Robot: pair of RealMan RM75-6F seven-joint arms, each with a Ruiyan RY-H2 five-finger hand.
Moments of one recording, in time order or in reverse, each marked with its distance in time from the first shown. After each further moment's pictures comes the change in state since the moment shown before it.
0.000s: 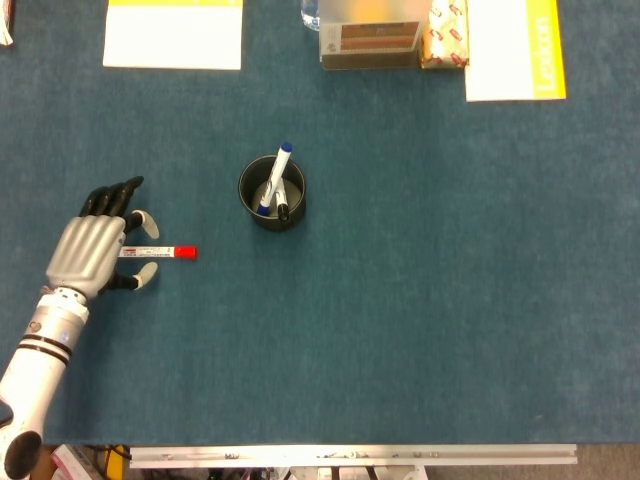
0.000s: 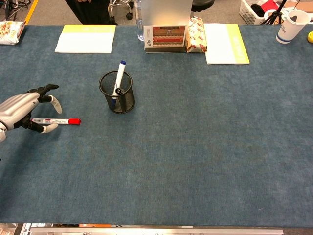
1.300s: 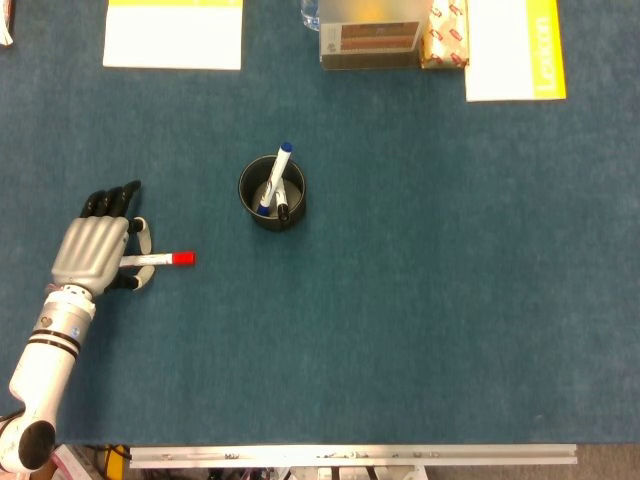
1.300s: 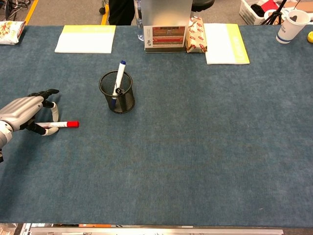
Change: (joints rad) left arm -0.027 -0.032 -0.005 0.001 -0.133 -0.035 0.154; right arm 0.002 -0.001 0.000 0.002 0.004 -0.006 -0.002
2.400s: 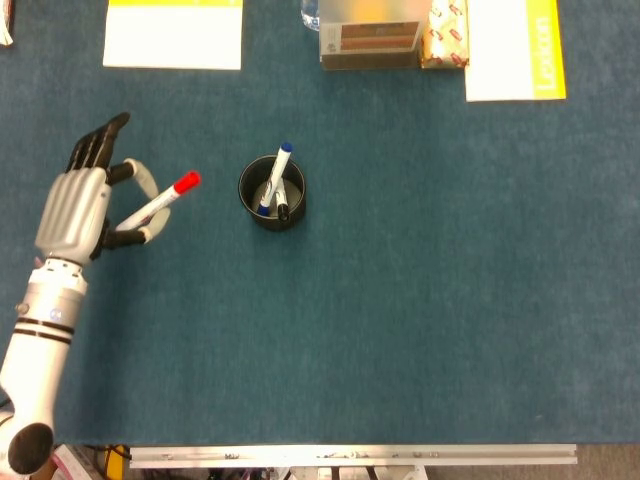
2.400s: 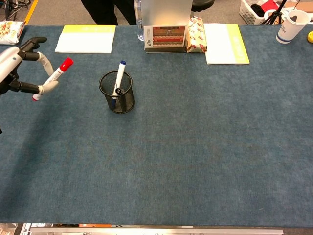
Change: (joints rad) left arm 0.018 0.114 -0.129 -0.263 0.101 0.199 -0.263; right arm -0.002 0.003 0.000 -0.006 -0.004 0.005 0.005
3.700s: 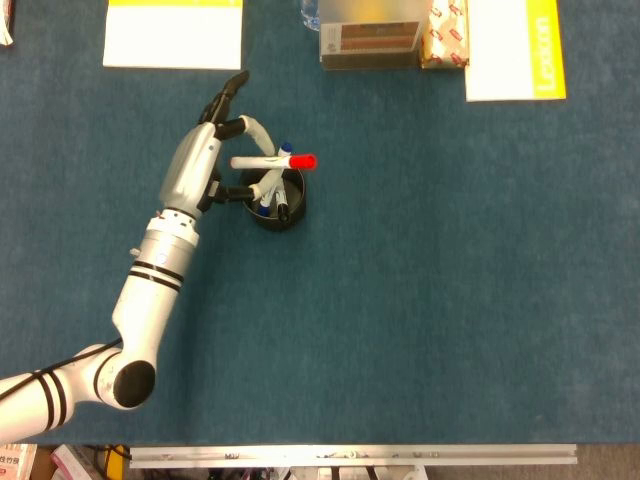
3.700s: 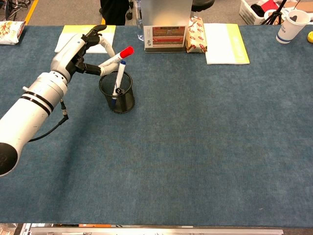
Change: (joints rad) left arm -0.217 -0.314 -0.134 0.205 -0.074 -0.123 -0.261; right arm 0.000 0.008 -0.003 -0.010 -0.004 -0.003 0.014
